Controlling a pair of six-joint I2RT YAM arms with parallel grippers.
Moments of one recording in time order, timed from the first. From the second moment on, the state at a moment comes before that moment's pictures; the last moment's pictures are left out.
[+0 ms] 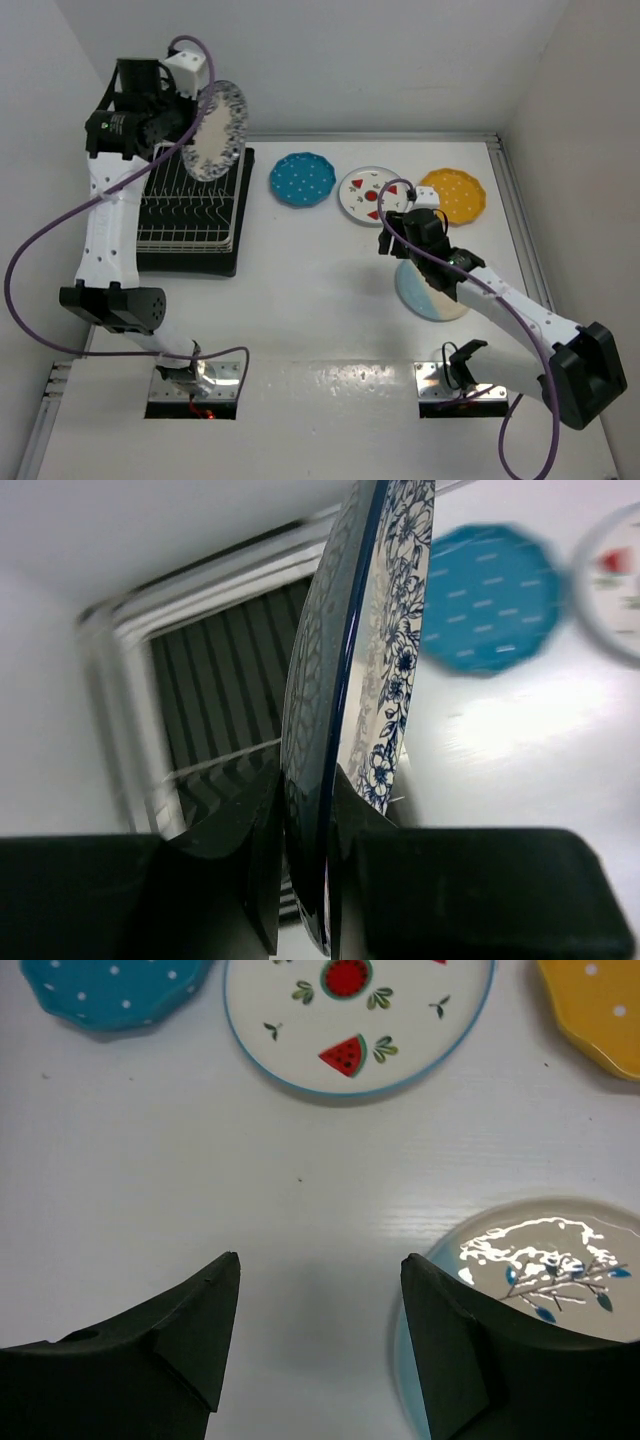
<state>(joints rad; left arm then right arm) -0.07 1.60 2.11 -1.01 0.11 0.26 0.54 1.11 0.66 -0.14 0.32 0.43</state>
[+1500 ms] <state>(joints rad) 0.38 1.40 1.50 -0.64 -0.09 0.55 0.60 1.16 0.74 -0.22 0.19 0.36</state>
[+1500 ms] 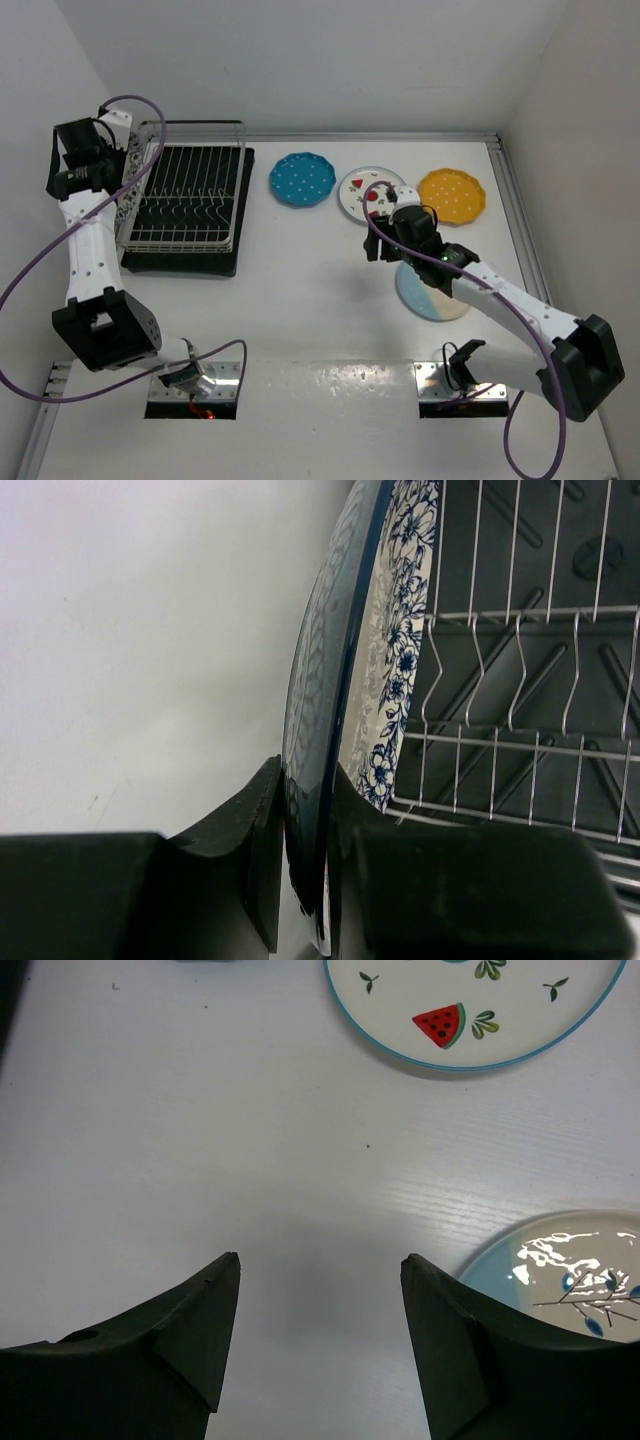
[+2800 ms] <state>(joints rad) 0.34 1.41 1.62 -0.65 -0.01 0.41 -0.13 1.23 0.61 -0.58 0.33 0.73</state>
